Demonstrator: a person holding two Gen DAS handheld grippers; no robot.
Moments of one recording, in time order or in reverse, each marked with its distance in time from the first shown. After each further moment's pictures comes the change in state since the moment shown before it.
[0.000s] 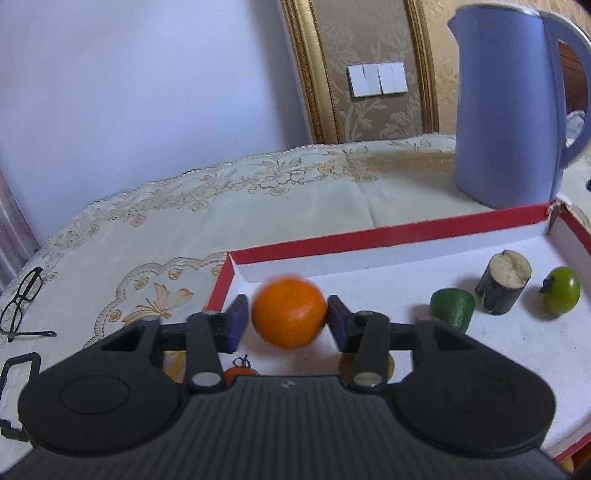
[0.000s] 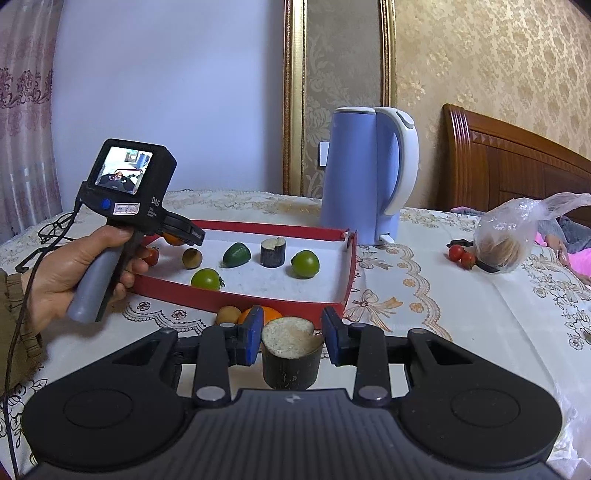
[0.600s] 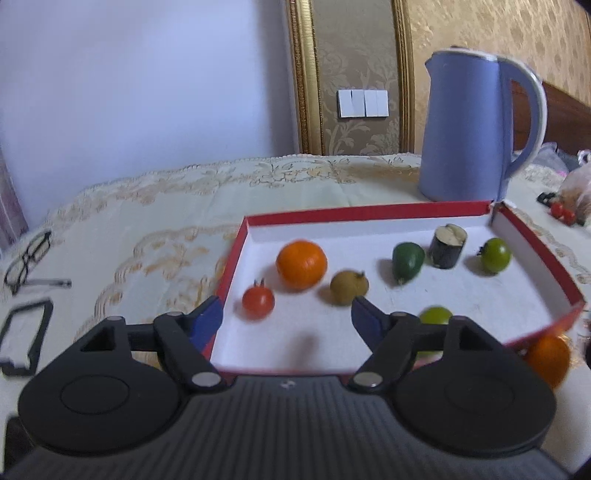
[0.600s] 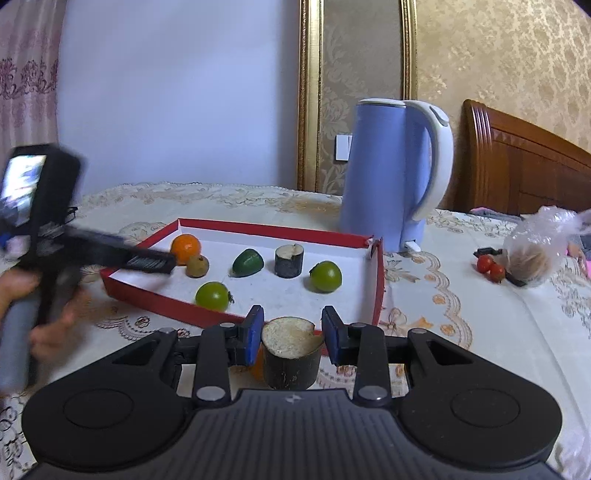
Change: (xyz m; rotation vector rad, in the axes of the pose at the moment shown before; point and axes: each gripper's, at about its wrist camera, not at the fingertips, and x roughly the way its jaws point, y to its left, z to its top) left arm -0.074 0.033 -0.053 -0.092 -0.053 -0.123; right arm 0.049 0.014 0.026 -0.035 0.037 0.022
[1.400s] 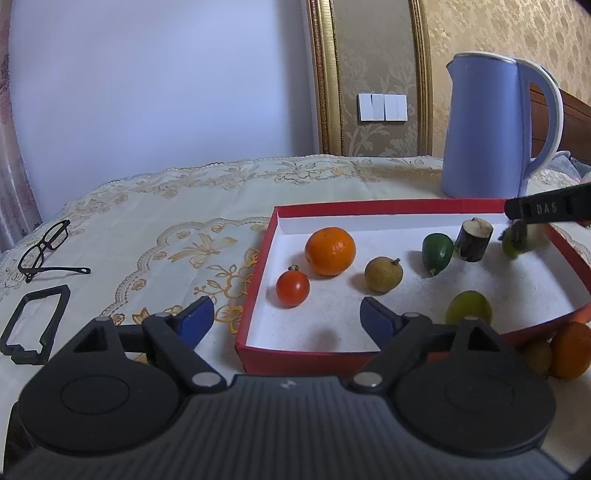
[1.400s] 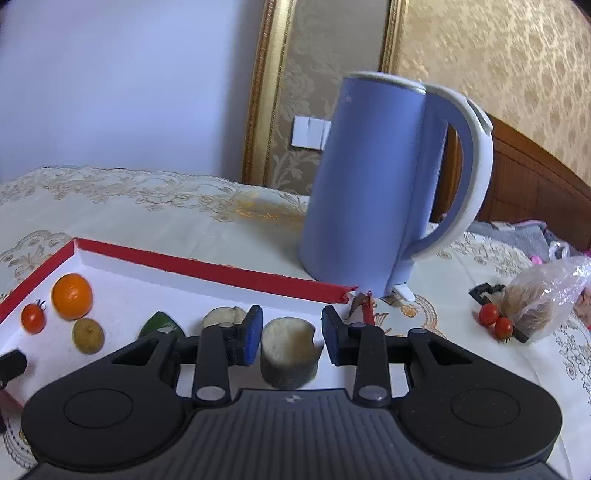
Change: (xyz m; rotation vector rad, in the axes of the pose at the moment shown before) left arm 0.003 0.017 -0.014 -0.006 -0.024 0.053; right arm 0.135 -0.006 0.063 0.008 0.085 -0.189
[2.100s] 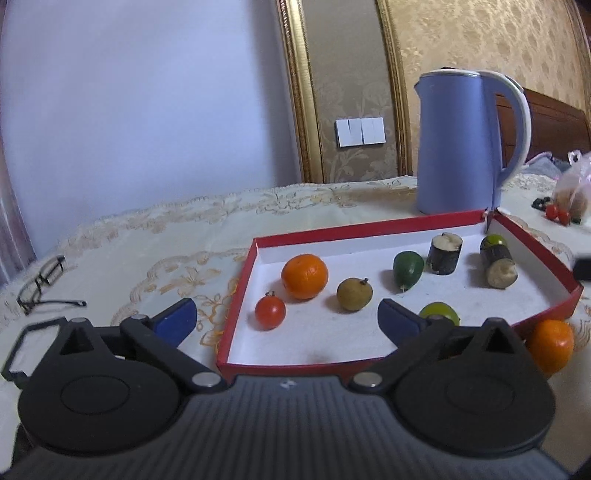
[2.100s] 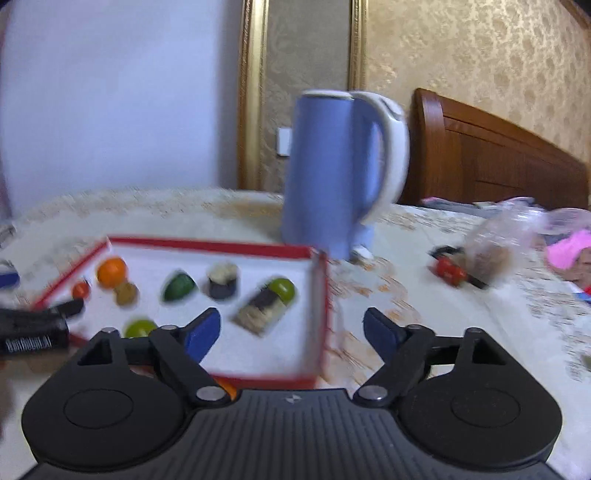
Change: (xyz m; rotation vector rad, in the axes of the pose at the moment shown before) left arm -0.022 -0.018 -0.002 0.078 -0.113 -0.013; right arm -0.104 -0.028 -0.056 0.025 -0.008 -0.036
